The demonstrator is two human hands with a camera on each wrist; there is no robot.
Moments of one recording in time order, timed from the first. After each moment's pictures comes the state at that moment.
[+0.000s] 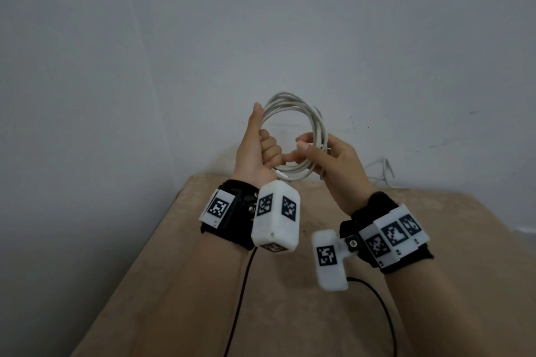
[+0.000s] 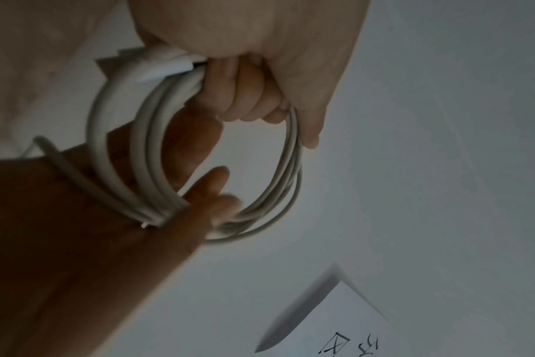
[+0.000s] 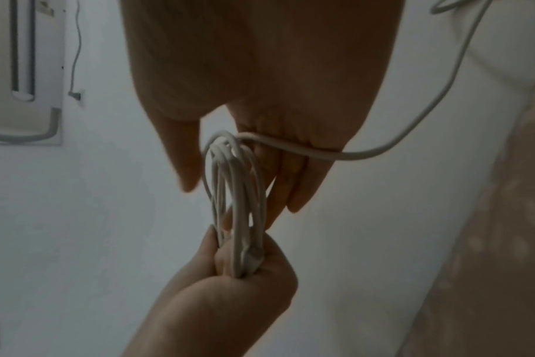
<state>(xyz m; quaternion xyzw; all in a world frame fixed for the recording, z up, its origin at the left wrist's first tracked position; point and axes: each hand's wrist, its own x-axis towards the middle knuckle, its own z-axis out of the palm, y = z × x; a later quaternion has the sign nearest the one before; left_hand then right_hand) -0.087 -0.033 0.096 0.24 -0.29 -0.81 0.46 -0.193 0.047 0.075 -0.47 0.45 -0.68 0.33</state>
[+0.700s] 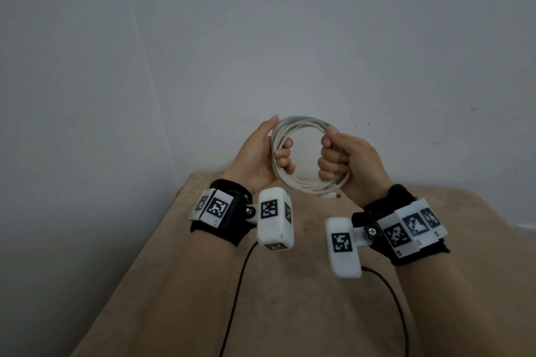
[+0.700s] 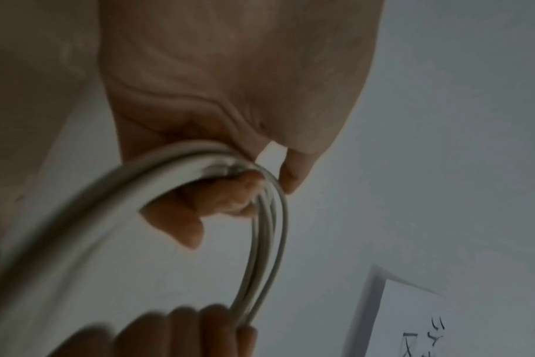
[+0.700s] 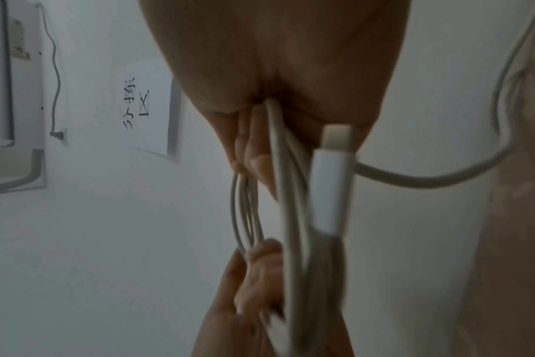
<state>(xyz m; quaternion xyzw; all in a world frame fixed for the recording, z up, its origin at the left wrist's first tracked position) -0.078 -0.045 0.091 0.22 -0.47 -0.81 0.25 -0.216 0.050 0.081 -0.38 0.39 -0.69 0.47</state>
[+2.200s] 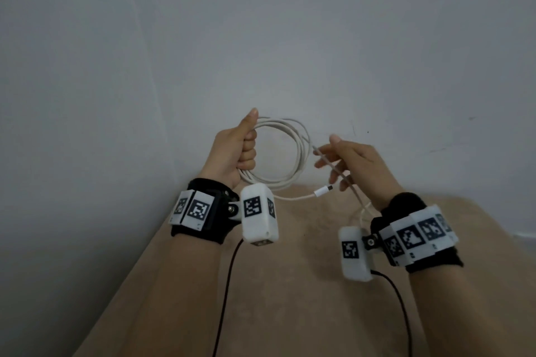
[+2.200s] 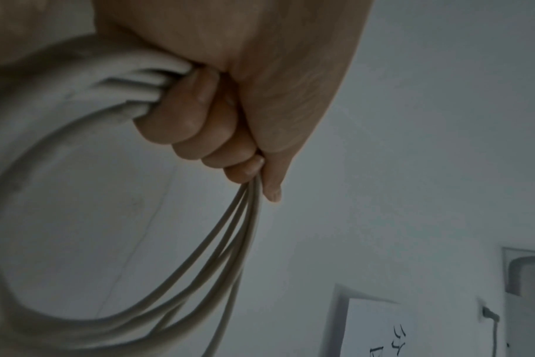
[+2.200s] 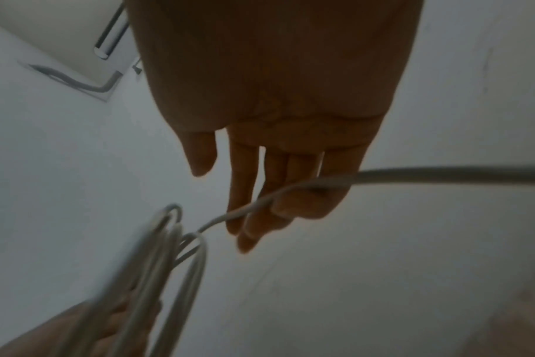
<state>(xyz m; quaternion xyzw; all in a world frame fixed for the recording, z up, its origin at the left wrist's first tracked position) -0.050 -0.062 0.100 0.28 -0.52 -0.67 0.44 -0.227 0.065 0.086 -0.51 0.62 -0.56 0.22</state>
